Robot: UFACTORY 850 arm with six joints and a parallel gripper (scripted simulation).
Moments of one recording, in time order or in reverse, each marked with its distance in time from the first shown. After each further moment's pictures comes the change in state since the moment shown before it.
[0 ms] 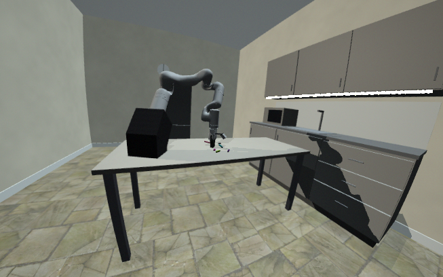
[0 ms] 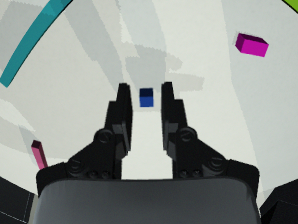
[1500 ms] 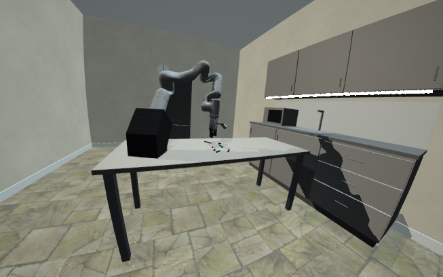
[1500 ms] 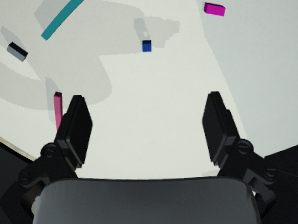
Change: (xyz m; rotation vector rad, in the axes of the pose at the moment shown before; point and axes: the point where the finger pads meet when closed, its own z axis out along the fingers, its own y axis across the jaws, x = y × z) arm 0.000 0.000 -0.087 0.000 0.000 0.000
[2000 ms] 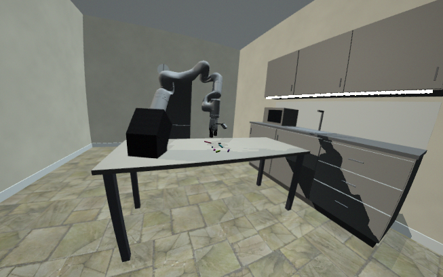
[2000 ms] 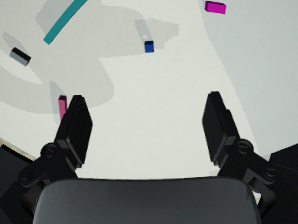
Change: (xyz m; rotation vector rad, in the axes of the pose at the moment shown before) arm 0.001 -0.003 0.000 0.000 0.001 0.043
